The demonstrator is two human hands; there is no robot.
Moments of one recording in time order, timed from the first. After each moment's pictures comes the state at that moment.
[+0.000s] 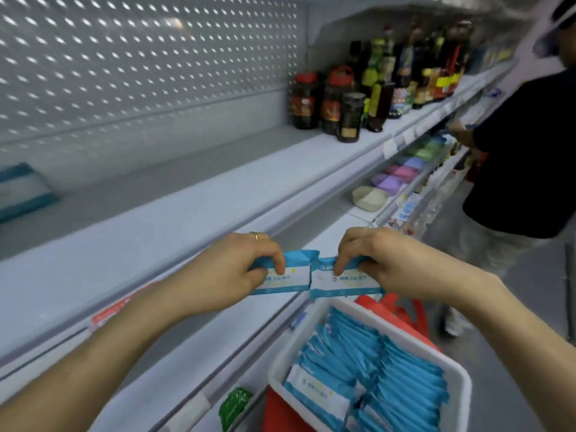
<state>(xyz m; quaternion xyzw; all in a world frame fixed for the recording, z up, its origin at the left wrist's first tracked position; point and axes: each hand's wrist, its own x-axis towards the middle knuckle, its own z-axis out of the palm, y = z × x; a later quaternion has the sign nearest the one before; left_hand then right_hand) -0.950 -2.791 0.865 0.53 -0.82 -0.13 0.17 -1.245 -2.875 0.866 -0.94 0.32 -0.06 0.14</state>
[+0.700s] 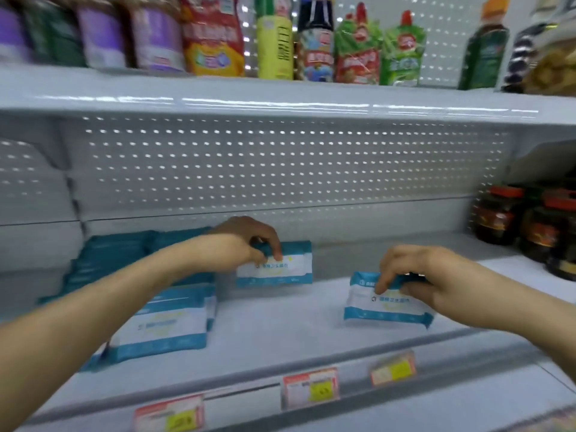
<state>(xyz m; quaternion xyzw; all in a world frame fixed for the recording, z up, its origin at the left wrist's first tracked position) -0.726 -2.702 0.996 0.75 -0.62 -0.06 0.21 -1.032 -2.910 0.984 -0.98 0.06 -0.13 0.11</state>
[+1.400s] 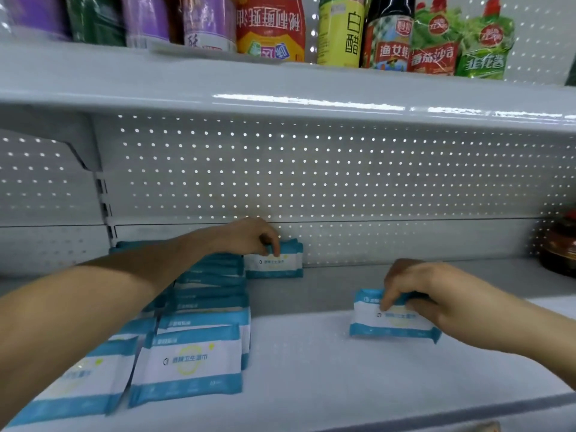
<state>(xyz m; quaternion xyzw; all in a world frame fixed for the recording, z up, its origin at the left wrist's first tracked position) -0.559 -2.752 0.970 0.79 -0.59 -0.04 0.12 -0.933 -2.913 0.980 -0.99 0.03 -0.09 0.08</state>
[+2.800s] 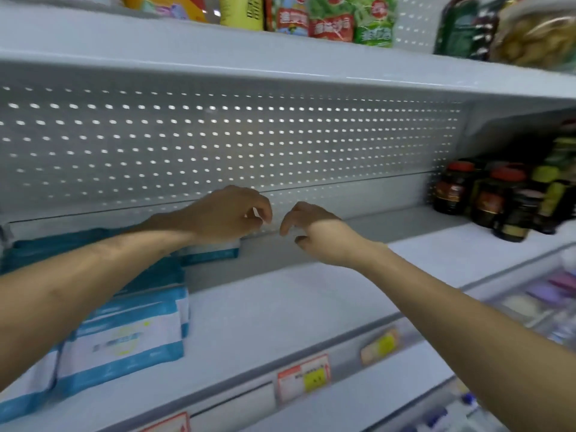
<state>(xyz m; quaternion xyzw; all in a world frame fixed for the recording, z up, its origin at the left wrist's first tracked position) -0.695 -2.756 1.003 0.71 -0.68 0.06 0.16 -0.869 -2.904 0.959 -0.97 0.16 -0.16 0.08</state>
